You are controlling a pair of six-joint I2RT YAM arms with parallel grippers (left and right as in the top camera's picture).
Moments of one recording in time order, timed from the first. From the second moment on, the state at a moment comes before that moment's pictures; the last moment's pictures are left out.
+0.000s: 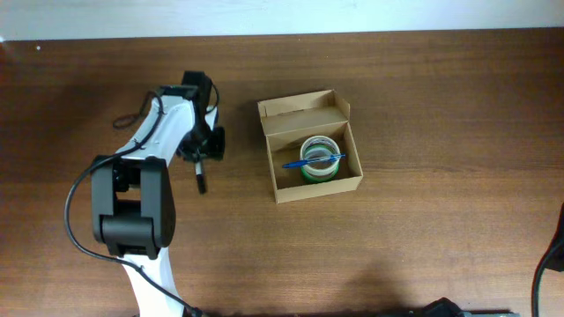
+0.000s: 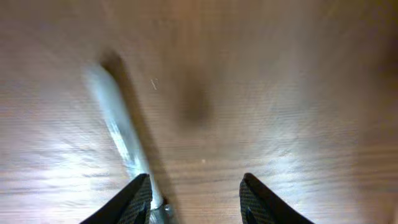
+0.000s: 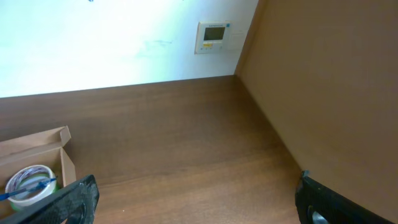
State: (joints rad) left arm -0.11 2.11 1.61 -1.05 0.02 -0.12; right arm 0.44 0.92 2.07 -1.69 0.73 0.24
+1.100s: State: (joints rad) left arm -0.09 2.12 1.49 -0.89 -0.06 -0.47; right arm 0.44 0.92 2.07 -1.69 0.73 0.23
